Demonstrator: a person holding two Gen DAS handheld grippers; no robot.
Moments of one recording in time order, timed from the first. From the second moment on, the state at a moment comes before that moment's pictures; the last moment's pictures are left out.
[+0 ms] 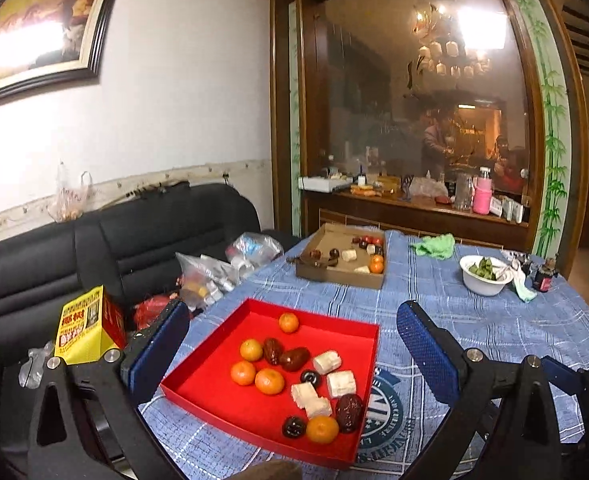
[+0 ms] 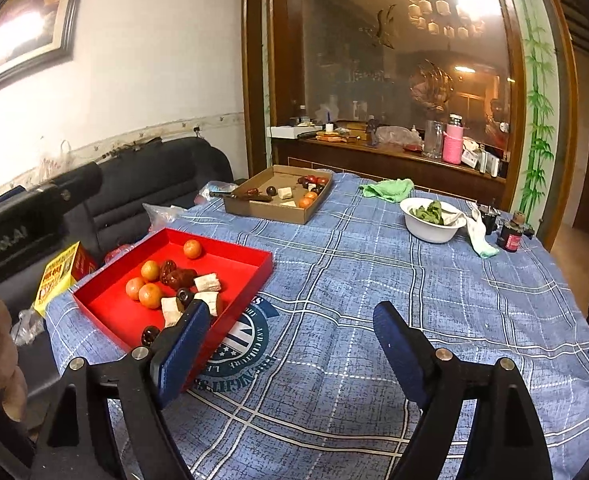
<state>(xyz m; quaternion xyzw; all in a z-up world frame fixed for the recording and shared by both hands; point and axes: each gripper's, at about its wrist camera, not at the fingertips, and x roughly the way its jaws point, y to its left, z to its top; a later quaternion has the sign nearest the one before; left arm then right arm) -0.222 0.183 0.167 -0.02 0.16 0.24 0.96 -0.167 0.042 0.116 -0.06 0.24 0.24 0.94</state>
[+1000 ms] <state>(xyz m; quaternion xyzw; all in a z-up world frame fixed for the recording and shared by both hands) -0.169 0.236 0.084 -0.10 0.32 0.22 0.92 -0.144 0.107 0.063 -0.13 0.31 0.26 0.90</state>
